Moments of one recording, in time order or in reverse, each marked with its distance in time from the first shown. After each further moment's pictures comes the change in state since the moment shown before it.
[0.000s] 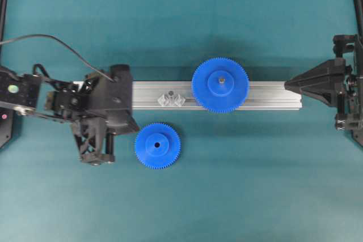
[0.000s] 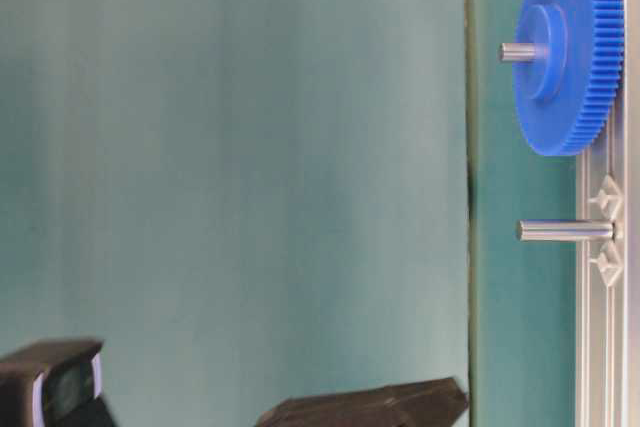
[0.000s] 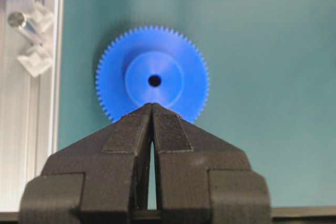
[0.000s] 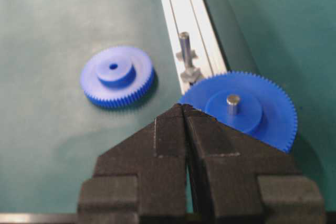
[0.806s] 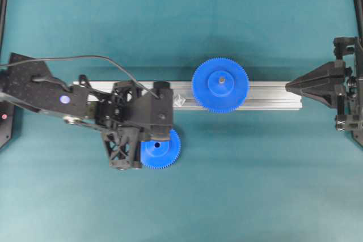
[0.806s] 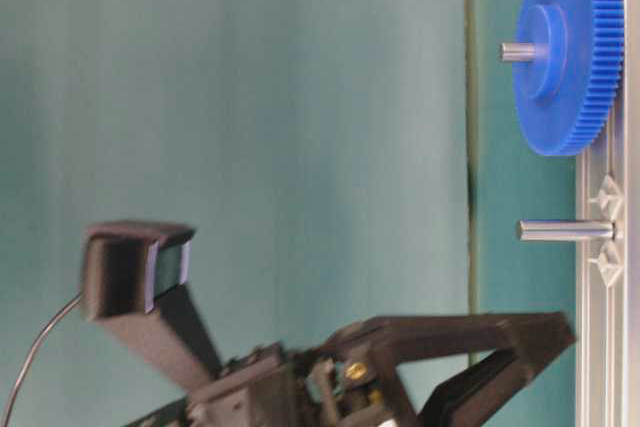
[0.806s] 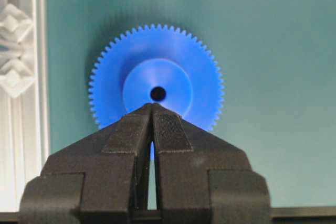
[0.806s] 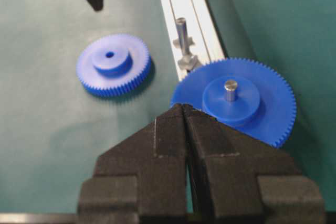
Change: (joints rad) left arm -0.003 0.218 -0.147 0.005 0.064 0.049; right arm -0.003 -0.011 0.023 0.000 -0.002 0.012
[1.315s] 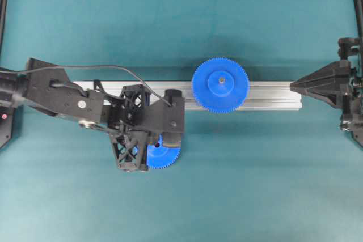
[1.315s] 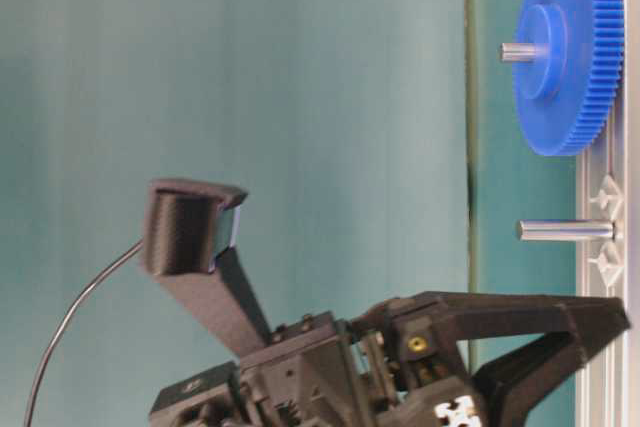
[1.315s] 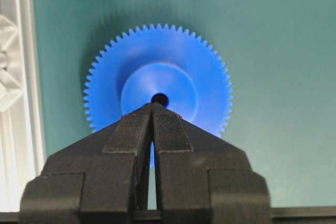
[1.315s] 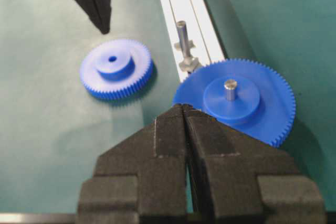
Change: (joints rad) left arm -0.006 0.075 -0.043 0.000 0.041 0.028; right arm -0.002 -0.054 0.023 0.000 0.014 0.012
